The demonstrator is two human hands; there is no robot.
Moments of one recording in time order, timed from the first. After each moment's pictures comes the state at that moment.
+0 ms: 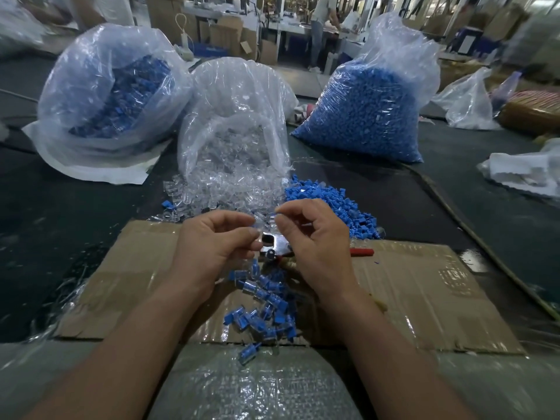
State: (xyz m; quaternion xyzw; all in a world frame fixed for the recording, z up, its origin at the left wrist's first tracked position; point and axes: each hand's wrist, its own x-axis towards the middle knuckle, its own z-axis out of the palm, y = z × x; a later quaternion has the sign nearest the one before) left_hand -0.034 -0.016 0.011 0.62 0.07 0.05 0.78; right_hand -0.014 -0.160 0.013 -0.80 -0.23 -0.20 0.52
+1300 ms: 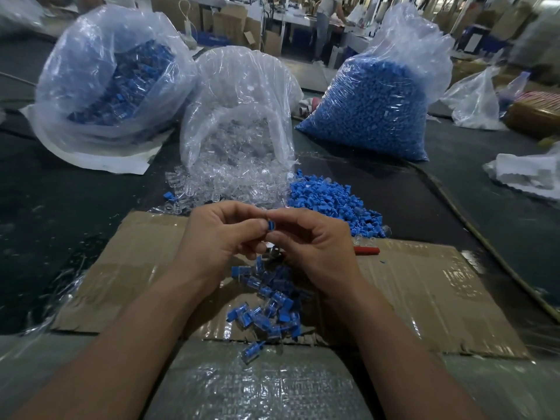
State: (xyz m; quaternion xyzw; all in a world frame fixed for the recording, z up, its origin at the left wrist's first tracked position) left_hand -0.033 -0.018 0.014 0.64 0.00 0.06 0.77; right_hand -0.011 -0.168 0.010 -0.77 -0.30 -0.09 0.56
